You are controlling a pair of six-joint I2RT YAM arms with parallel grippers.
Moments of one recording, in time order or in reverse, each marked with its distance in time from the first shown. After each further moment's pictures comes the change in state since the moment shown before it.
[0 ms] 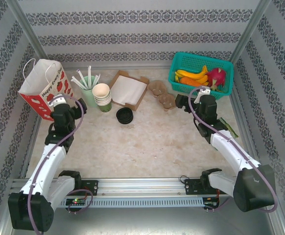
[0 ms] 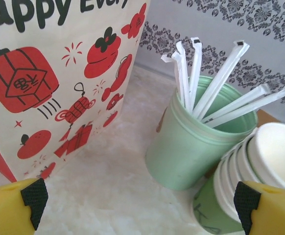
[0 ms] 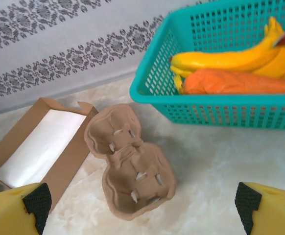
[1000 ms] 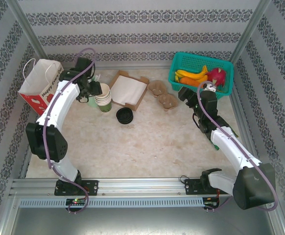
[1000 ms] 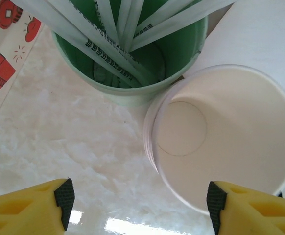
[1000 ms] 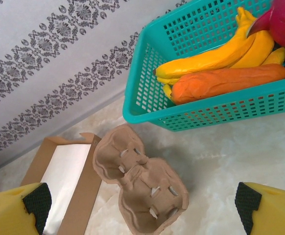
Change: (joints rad) left arm -0.117 0.804 1.023 -0.943 0.164 -0.024; right arm 0.007 0.024 0.072 -0.042 0.078 0.218
